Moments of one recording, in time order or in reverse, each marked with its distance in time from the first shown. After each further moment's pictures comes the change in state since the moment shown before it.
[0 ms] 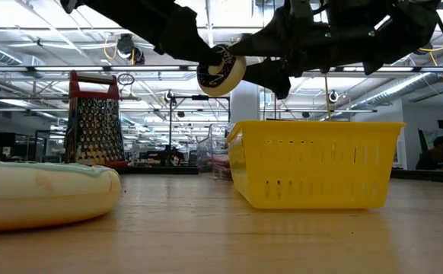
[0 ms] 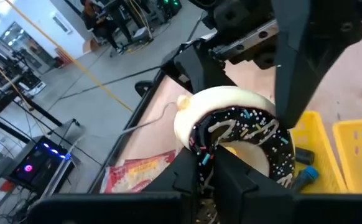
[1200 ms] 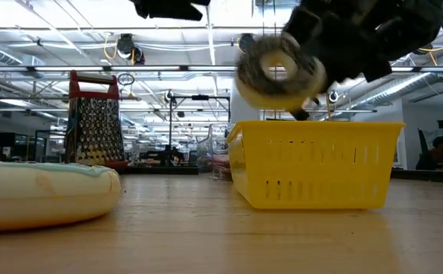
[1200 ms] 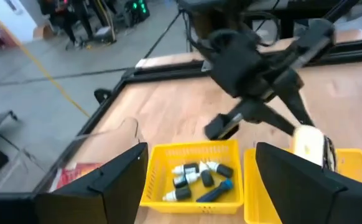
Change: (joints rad) left arm -0.124 -0.151 0.086 -0.248 0.056 -0.246; right arm 0.038 -0.006 0.001 -0.267 -0.656 0.145
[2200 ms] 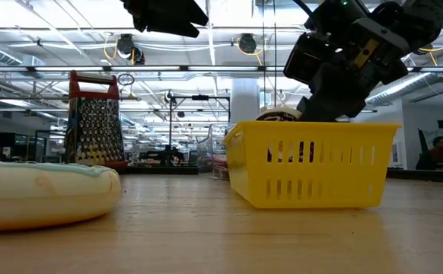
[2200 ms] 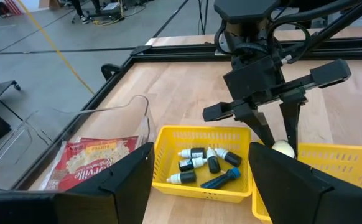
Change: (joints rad) left arm 0.048 0.000 0.000 -0.081 0.009 -0.117; right arm 0.015 0.001 -0.001 -0.275 0.268 -0.111
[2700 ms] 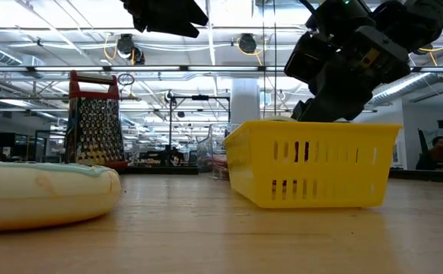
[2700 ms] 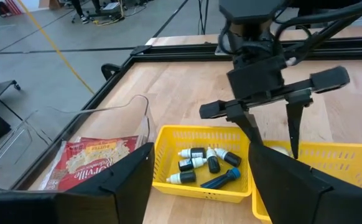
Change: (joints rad) left arm 0.000 0.000 0.000 -0.001 0.000 -0.001; right arm 0.018 0.000 0.000 -0.011 0.067 -0.073
